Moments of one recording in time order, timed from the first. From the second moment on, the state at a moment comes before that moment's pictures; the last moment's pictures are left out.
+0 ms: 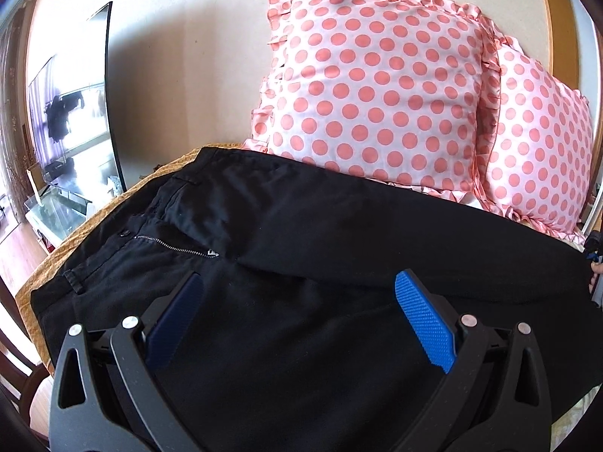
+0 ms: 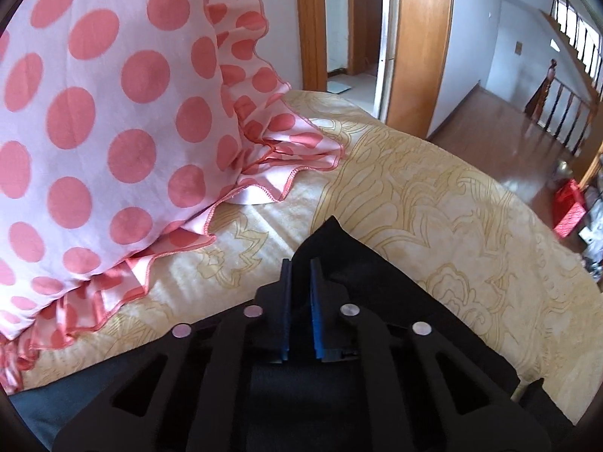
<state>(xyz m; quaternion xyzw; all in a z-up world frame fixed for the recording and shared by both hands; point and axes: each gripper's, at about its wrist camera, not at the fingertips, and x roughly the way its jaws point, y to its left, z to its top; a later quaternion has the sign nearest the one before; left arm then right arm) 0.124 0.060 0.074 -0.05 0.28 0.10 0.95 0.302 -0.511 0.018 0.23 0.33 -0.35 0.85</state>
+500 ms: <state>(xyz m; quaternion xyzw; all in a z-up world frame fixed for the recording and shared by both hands) 0.118 0.054 0.075 -0.05 0.28 0.06 0.96 0.160 -0.462 0.047 0.27 0.23 -0.25 0.90</state>
